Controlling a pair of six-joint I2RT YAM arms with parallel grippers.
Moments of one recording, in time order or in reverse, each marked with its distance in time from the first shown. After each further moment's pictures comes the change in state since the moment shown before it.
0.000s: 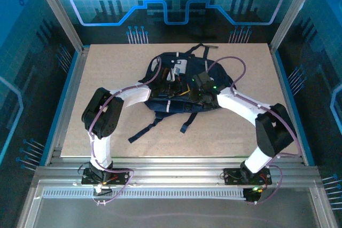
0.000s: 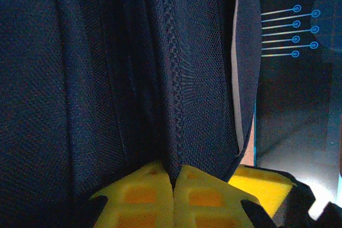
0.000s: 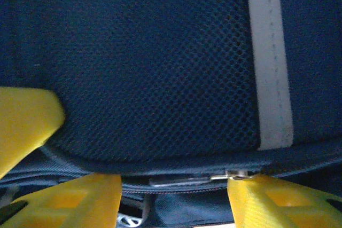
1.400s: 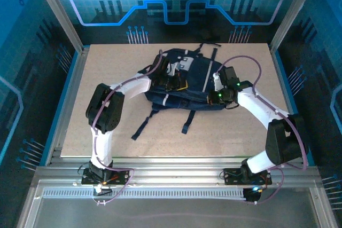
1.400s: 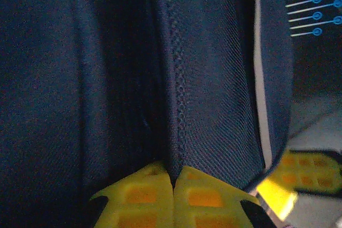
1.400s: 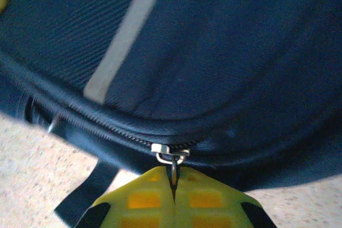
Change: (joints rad) left arm 0.069 0.106 0.241 -0.280 0.043 0.248; right arm -0.252 -0.140 -0.097 -0.055 -0.375 -0.566
